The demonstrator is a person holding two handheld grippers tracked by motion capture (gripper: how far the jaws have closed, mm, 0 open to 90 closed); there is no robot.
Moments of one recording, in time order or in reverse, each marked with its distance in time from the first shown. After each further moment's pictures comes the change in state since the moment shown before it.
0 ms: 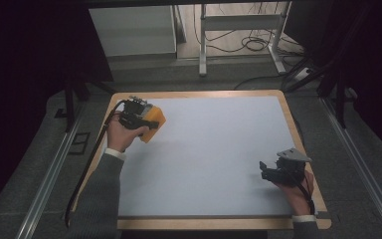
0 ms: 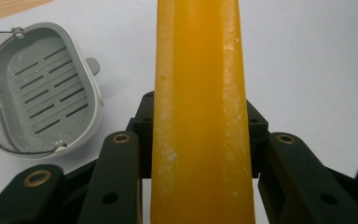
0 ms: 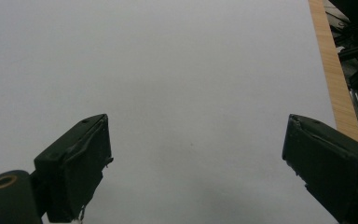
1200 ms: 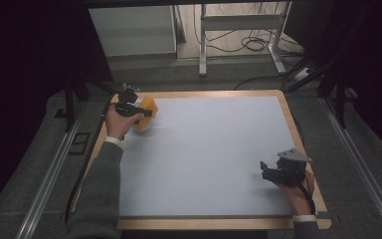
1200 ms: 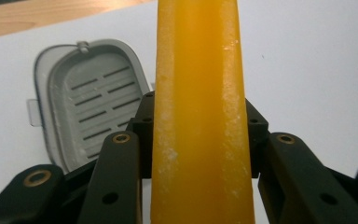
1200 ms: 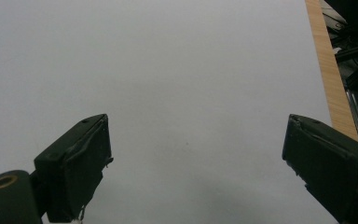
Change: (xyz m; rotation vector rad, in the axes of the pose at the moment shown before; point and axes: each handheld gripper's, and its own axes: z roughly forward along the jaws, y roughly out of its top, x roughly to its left) left arm 0.053 0.021 0.021 -0.031 0.049 -0.135; right arm -0.002 -0.002 0.001 -0.001 -0.006 -0.006
